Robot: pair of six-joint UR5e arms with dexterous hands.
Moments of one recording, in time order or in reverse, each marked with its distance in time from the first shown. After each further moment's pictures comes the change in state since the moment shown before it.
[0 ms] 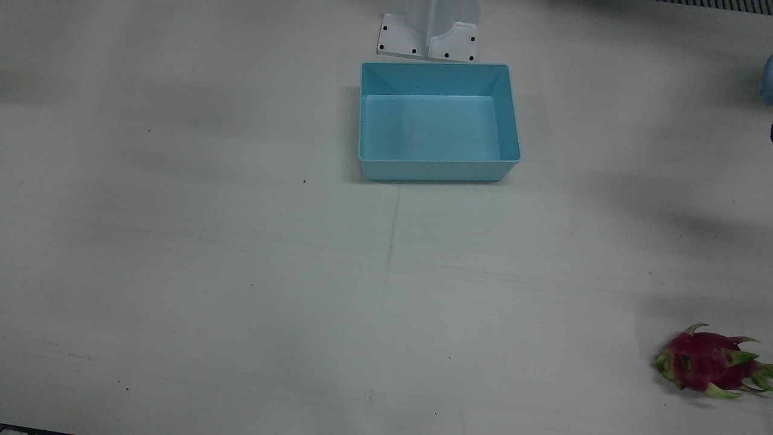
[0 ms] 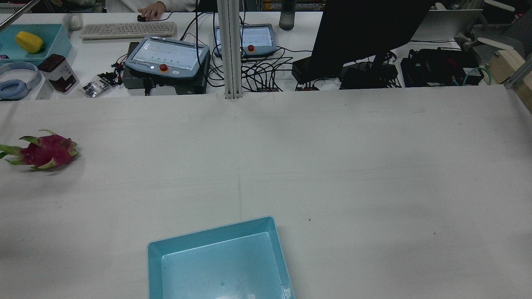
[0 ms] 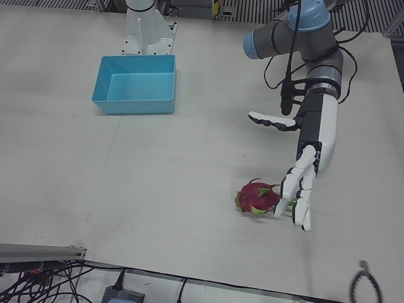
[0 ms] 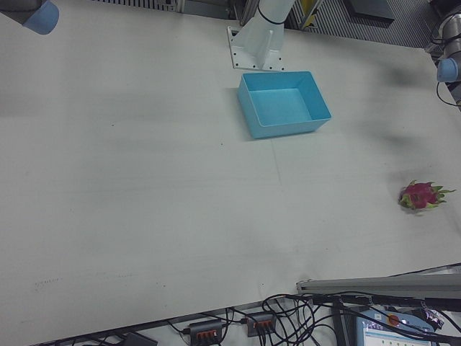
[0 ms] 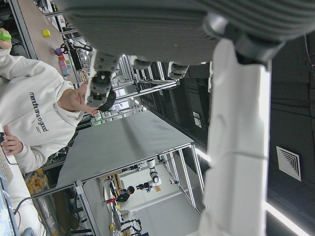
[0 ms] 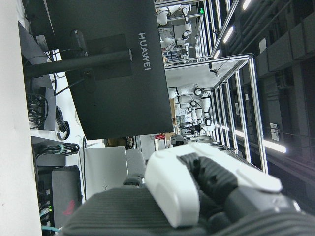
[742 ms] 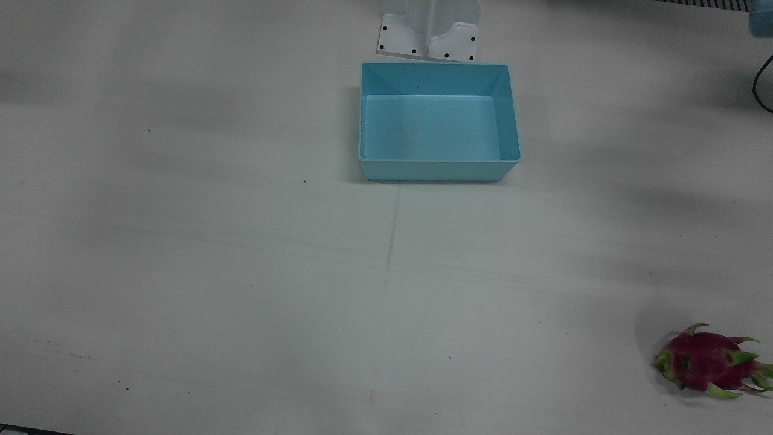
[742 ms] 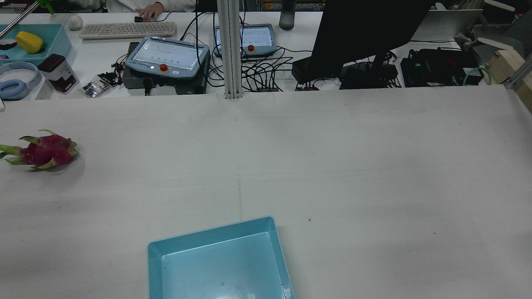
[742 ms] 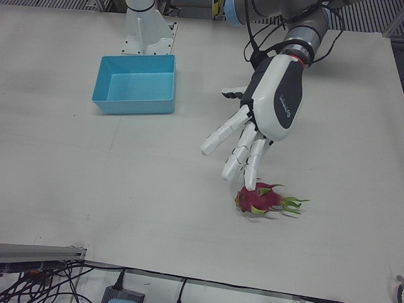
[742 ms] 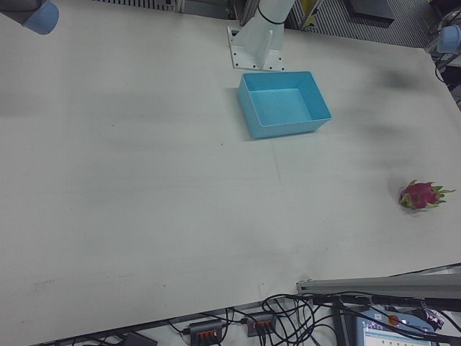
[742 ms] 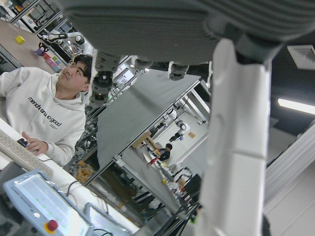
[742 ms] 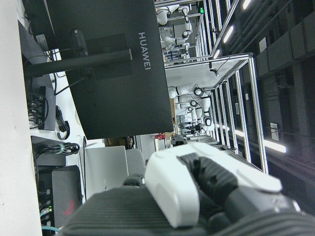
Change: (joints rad) left arm 0.034 -0.064 -0.244 0.342 0.153 0.394; right arm 0.000 0.000 -0.001 0.000 0.000 0.000
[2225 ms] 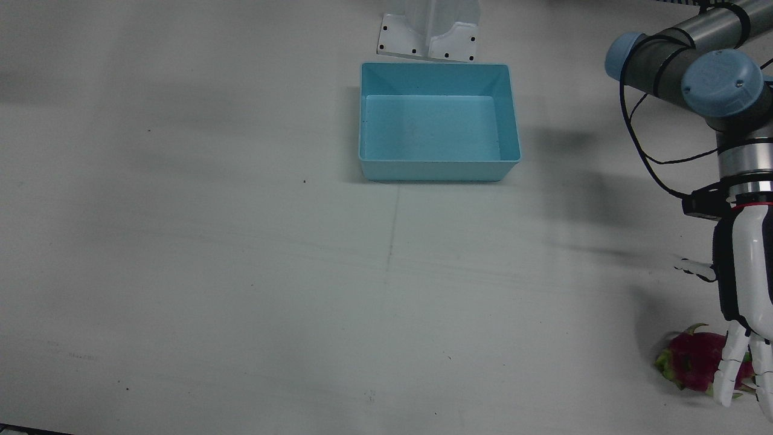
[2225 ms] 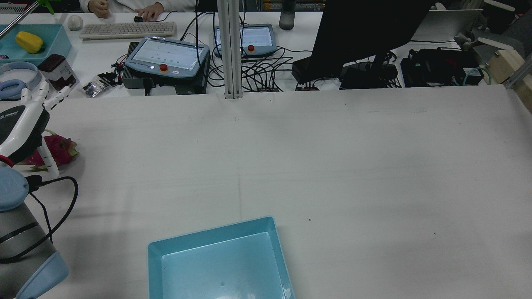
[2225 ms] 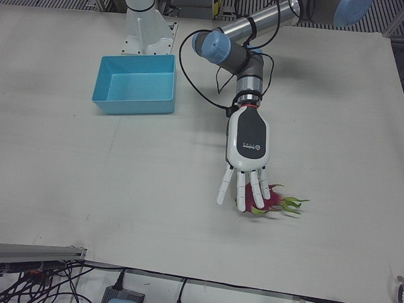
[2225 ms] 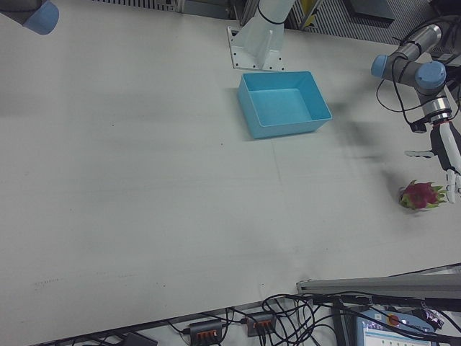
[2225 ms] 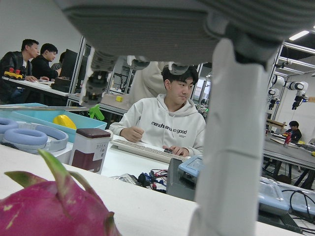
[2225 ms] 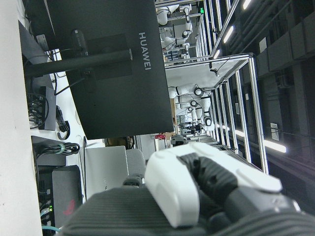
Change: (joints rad) left arm 0.396 -0.096 0.306 0.257 -0.563 0.381; right arm 0.000 0.000 0.000 0.000 0.000 0.000
